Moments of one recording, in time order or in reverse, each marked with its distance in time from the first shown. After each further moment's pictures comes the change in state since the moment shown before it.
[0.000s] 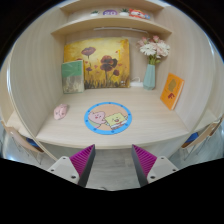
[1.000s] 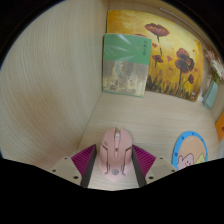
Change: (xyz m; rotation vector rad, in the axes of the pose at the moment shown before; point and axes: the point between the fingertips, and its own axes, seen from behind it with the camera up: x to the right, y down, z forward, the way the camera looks) arm -0.293 -0.085 0.235 -0.135 -0.163 -0.138
